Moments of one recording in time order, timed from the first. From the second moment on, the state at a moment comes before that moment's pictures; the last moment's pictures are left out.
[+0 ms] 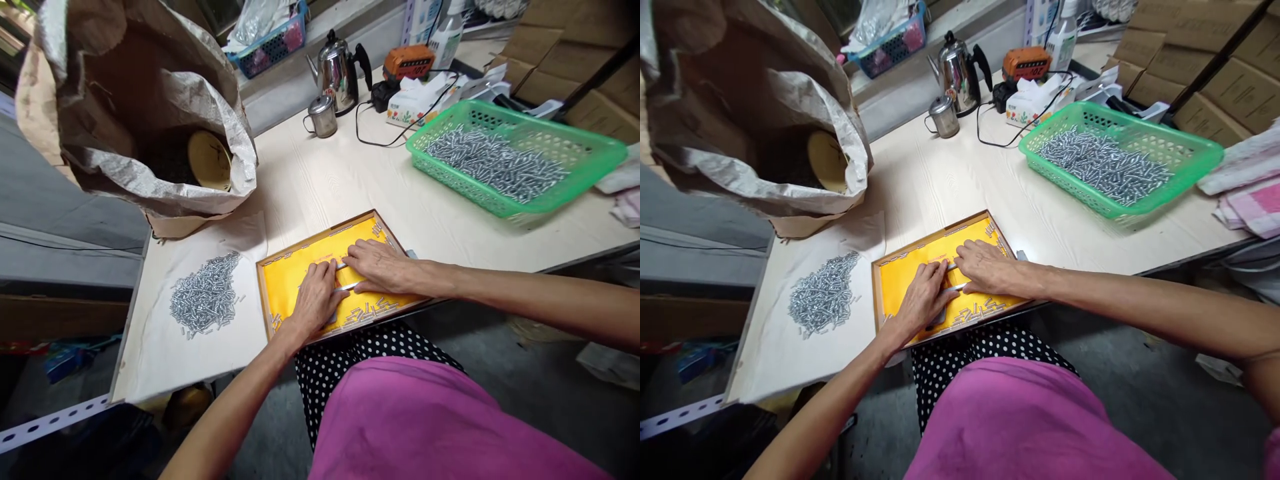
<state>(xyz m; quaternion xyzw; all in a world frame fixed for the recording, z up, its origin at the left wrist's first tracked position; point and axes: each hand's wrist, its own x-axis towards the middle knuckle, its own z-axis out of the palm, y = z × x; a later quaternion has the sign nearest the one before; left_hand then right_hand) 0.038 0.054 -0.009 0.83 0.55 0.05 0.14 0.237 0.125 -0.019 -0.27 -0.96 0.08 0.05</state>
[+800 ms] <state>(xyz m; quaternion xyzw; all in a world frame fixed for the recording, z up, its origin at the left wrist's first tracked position) 0.065 0.021 -0.025 0.82 0.56 0.09 0.10 0.222 0.186 -0.029 -0.28 -0.95 0.07 0.09</state>
